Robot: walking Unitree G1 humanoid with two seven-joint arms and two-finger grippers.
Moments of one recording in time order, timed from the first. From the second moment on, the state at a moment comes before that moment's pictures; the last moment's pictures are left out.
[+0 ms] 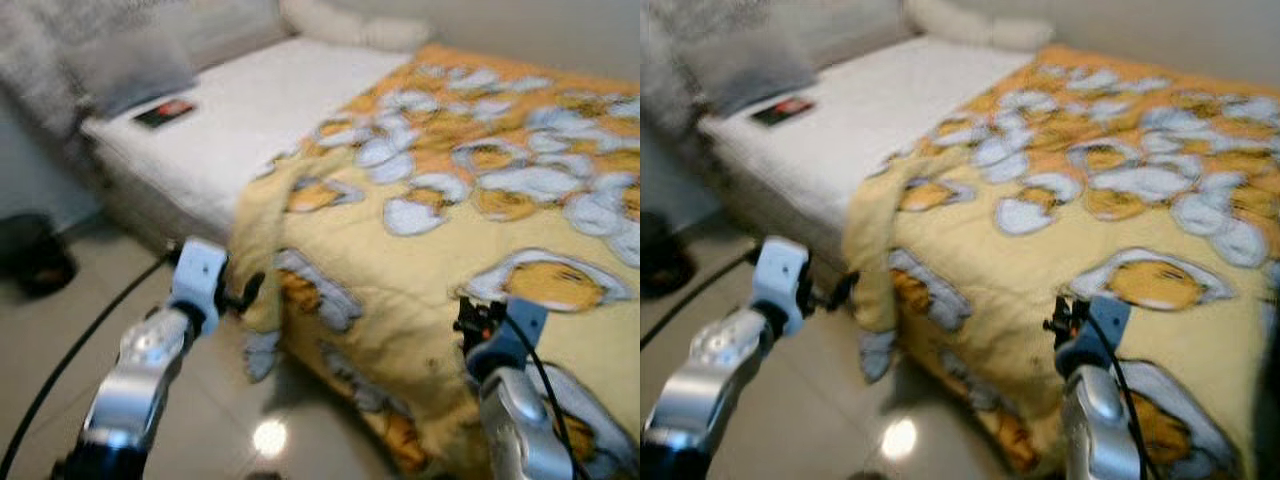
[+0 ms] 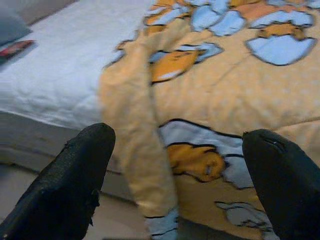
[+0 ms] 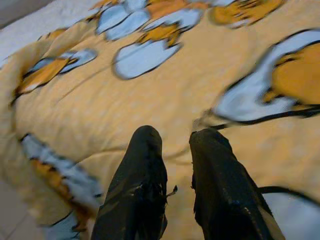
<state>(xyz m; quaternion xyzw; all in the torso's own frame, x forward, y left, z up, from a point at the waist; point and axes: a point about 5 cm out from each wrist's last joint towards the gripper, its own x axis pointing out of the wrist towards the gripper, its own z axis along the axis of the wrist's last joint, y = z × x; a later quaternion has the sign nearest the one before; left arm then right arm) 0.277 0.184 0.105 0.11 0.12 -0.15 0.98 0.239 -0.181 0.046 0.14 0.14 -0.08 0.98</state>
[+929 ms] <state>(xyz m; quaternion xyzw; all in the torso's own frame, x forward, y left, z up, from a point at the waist) 0.282 0.179 0.105 0.09 0.11 -0.15 0.98 0.244 -0.183 0.053 0.14 0.14 -0.10 0.98</state>
